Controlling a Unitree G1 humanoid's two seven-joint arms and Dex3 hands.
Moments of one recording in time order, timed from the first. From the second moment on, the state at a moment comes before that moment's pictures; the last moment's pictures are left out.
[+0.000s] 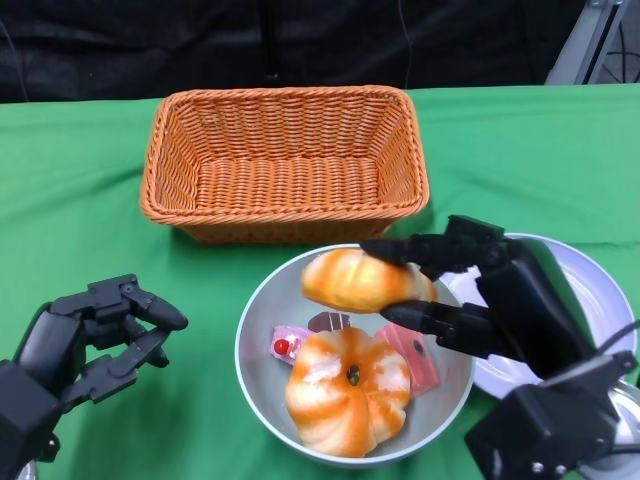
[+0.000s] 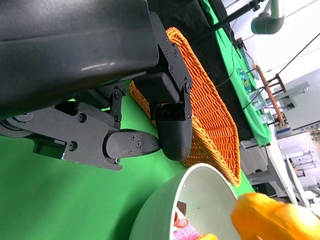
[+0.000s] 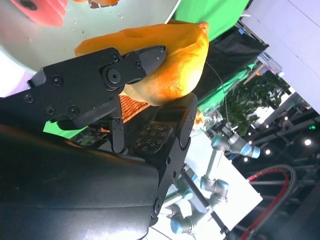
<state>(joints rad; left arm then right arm) -0.17 0.22 0.12 0.67 -0.05 -0.72 -0.32 -0.11 -0.17 0.23 -0.05 -0.45 -0.37 -0.15</state>
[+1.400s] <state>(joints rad) -0.21 0.23 0.14 0.75 -0.06 -0.73 -0.32 -0.23 -0.37 0.03 0.49 -0.65 -0.47 -0.45</state>
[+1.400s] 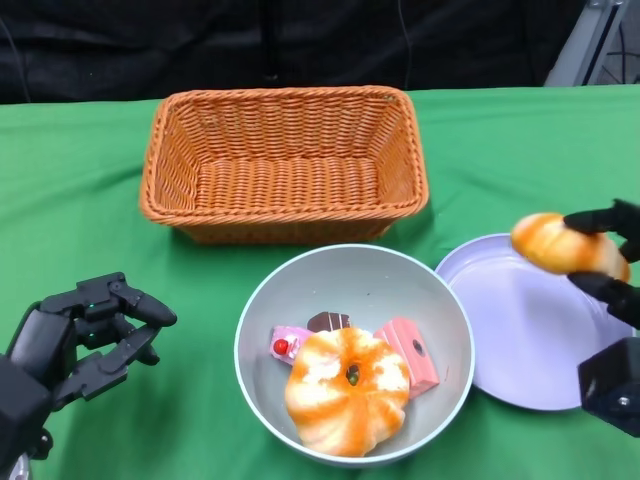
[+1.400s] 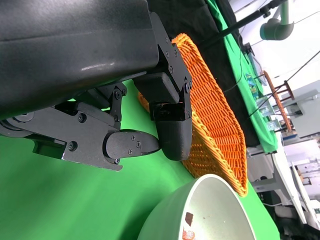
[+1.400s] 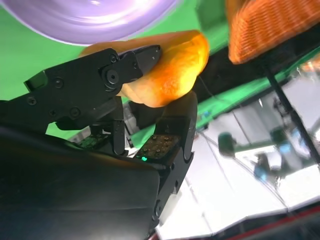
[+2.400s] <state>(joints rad) -0.20 0.23 0.14 0.75 -0.05 -0.75 -0.32 -0.29 -0.51 0.35 0.06 -0.81 0.10 0.42</state>
